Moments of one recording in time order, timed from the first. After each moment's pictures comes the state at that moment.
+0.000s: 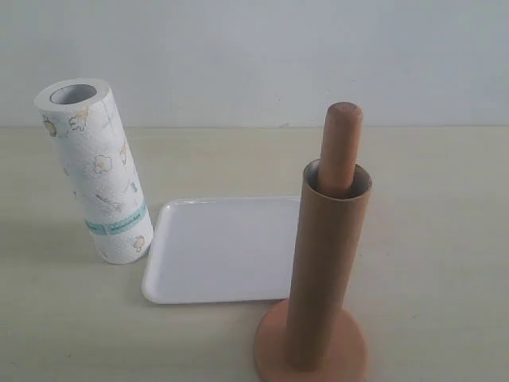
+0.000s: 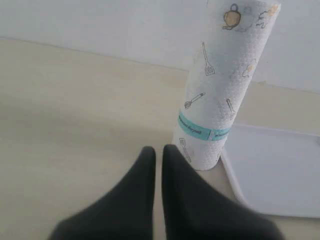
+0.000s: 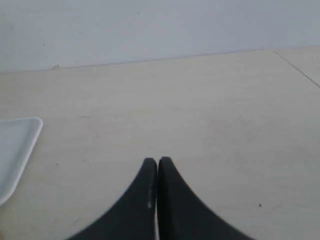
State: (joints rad) left arm -0.09 0.00 0.00 0.09 0.31 -0.31; right arm -0.05 0.00 0.00 0.11 0.32 -0.02
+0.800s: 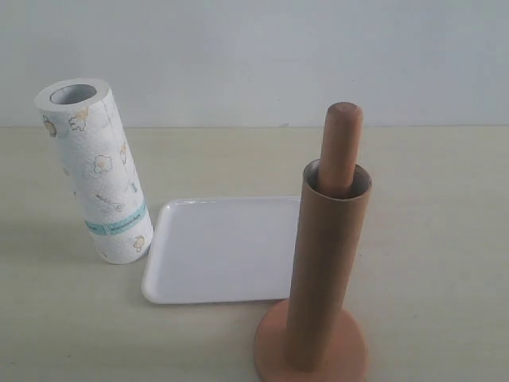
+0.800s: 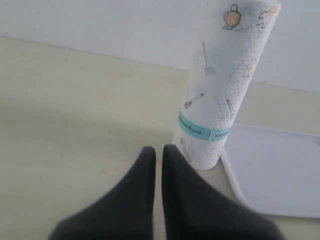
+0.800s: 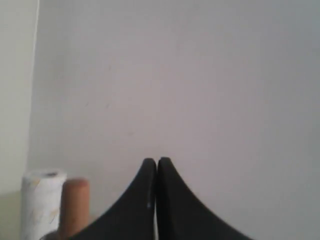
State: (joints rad) left arm -0.09 0.00 0.00 0.09 0.31 -0.31; right arm -0.05 0.36 -0.14 -0.82 -0.81 0.84
